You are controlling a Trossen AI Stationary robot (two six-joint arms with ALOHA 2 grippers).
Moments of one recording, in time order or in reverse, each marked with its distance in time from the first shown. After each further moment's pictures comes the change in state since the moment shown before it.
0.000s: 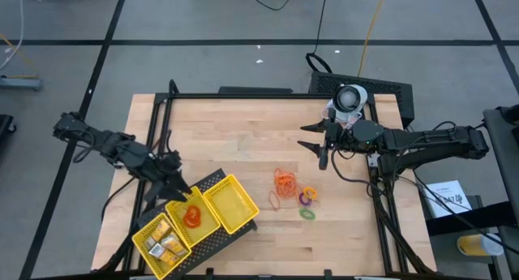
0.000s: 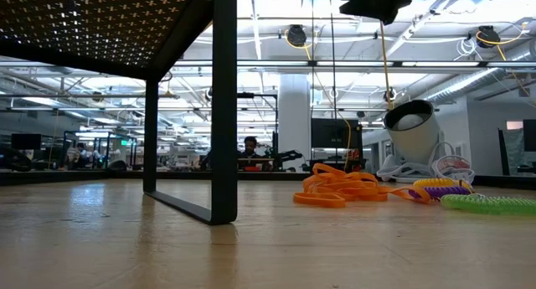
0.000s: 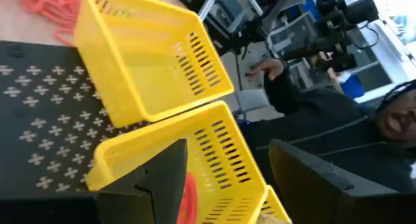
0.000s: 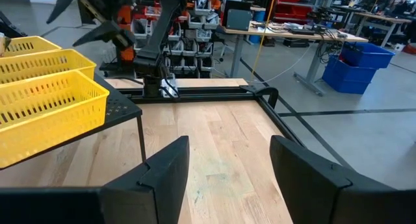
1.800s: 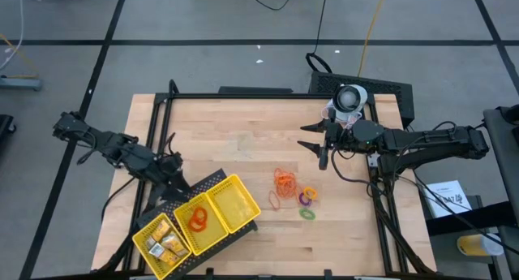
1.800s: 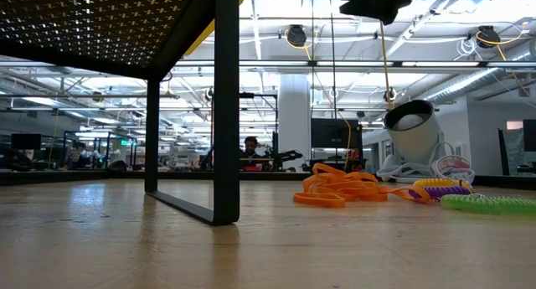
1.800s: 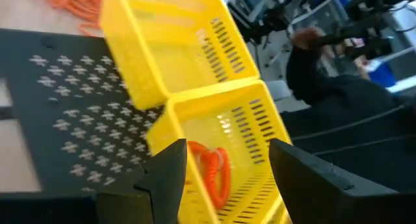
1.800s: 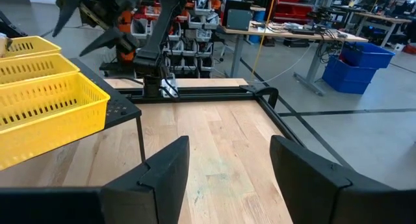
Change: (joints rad) left arm -0.001 0.024 0.000 -0.055 -0.024 0.044; right arm 0.000 0.000 0.000 0.000 0.000 0.000
